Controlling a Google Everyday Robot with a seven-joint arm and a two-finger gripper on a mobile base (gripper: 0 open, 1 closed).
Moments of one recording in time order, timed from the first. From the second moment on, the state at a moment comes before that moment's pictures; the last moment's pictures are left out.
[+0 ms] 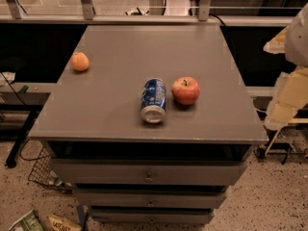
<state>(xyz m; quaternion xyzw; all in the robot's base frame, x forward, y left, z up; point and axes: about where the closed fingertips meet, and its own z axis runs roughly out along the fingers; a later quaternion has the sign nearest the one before) 0.438 -0.217 0.976 -0.60 0.78 -0.03 0.16</state>
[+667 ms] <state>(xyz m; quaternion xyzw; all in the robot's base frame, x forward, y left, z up) 0.457 -0.196 0.977 -0.65 0.74 -0.03 0.15</state>
